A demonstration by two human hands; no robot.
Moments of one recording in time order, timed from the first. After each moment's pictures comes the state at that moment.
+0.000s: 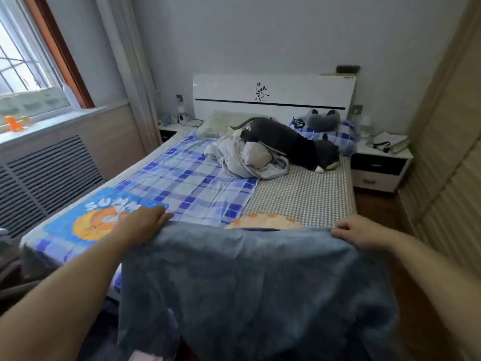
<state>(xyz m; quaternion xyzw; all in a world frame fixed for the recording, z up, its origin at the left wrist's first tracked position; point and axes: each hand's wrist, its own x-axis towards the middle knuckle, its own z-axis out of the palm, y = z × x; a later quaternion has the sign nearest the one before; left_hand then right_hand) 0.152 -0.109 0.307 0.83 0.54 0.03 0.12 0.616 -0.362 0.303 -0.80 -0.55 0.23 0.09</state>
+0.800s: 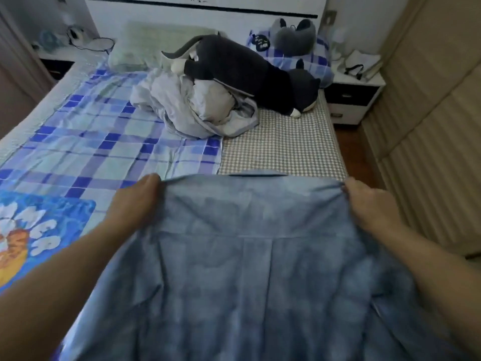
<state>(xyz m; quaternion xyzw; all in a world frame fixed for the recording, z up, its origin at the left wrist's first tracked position) 0.338 0.189 0.164 0.91 0.40 0.04 0.09 0.715 -0.158 0.170 -0.89 -0.46 -0.06 0.02</state>
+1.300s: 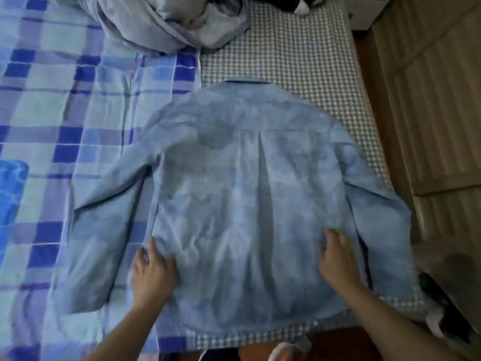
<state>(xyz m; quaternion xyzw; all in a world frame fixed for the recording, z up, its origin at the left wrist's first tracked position) 0.273 0.089 -0.120 0.73 0.60 -0.14 0.30 0.574 -0.196 -0.095 -0.96 -0.19 0.19 0.05</state>
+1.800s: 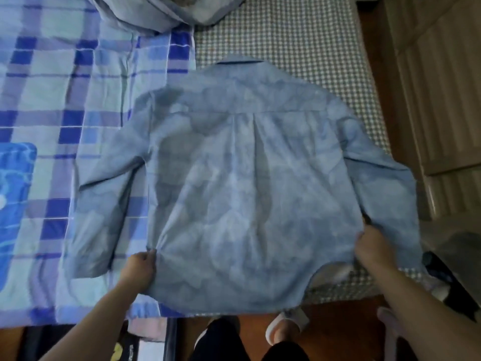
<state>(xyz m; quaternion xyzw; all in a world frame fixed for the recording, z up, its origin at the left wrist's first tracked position) 0.222 0.080 -0.115 0.64 0.65 -0.22 0.35 0.610 -0.279 -0.084 -0.96 0.02 0.27 0.03</state>
